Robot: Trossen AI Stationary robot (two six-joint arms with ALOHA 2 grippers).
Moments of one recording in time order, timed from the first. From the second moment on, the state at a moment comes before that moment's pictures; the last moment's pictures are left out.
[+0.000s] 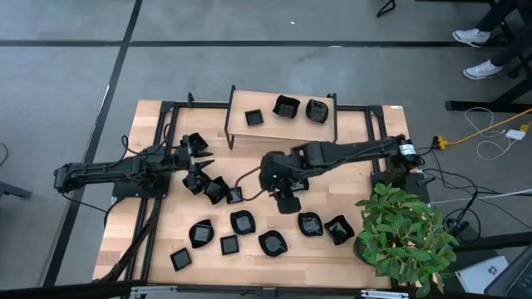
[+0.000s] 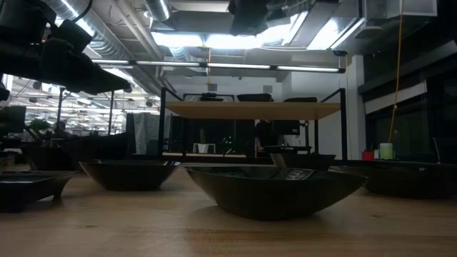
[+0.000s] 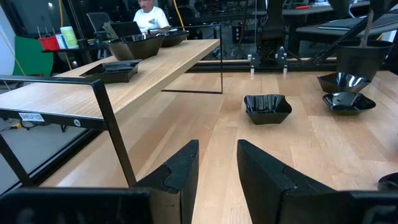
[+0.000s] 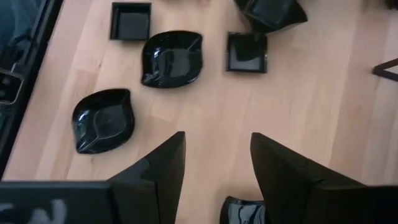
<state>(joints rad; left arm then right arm) 0.18 0.15 0.01 0.03 -0.10 0.07 0.15 1.86 1.87 -1.04 -0.03 -0.11</state>
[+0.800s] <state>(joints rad) 0.18 0.15 0.01 0.03 -0.10 0.07 0.31 1.86 1.87 -1.34 -0.03 -0.11</state>
